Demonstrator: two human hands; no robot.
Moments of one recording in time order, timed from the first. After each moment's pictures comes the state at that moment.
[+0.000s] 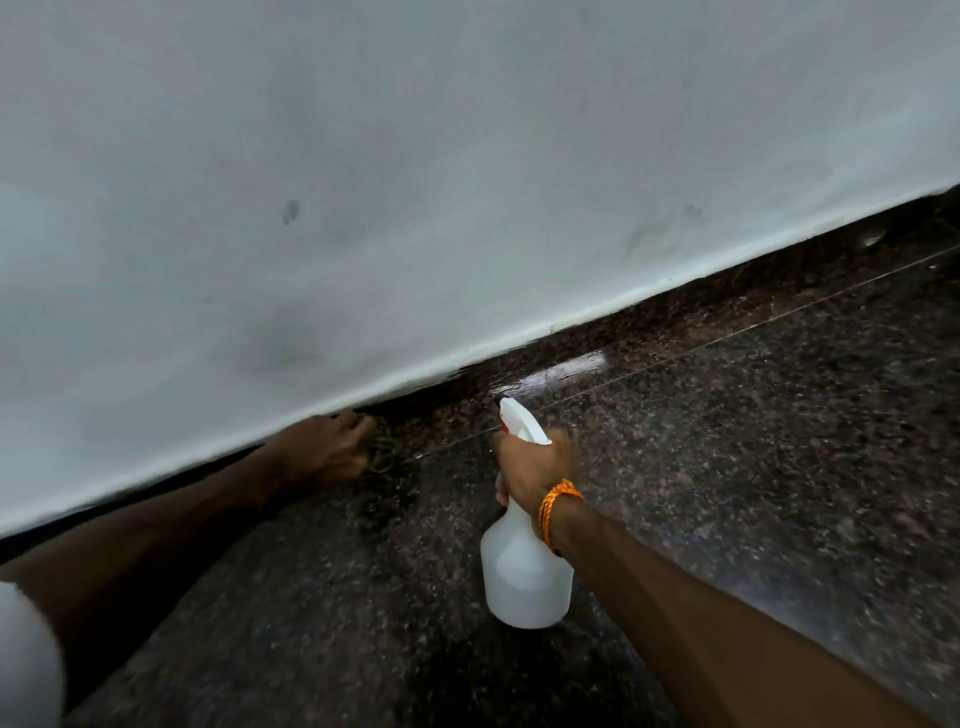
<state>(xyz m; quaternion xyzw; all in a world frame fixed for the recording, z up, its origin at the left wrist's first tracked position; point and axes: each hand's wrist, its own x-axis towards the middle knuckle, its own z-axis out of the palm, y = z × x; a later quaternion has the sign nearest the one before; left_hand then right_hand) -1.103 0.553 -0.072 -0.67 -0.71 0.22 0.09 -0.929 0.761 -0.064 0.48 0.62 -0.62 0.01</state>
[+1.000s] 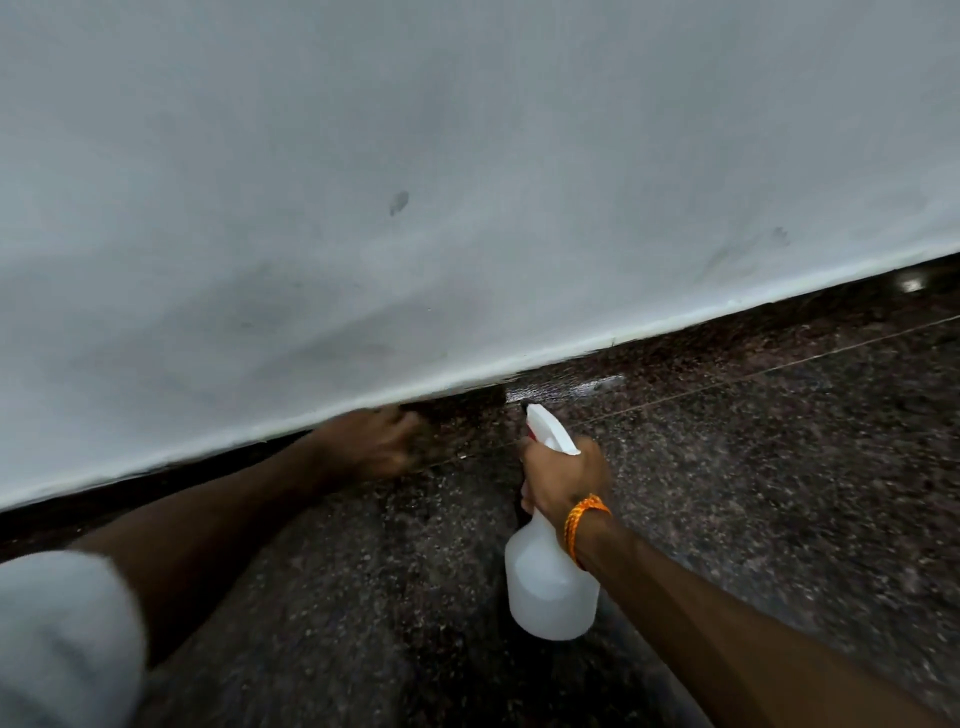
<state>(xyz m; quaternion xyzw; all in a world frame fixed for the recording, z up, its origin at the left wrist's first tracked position) -1.109 0.535 -0.081 -0.64 -0.73 0.23 0.03 -0.949 0.732 -0.062 0.50 0.63 -0.59 0.01</state>
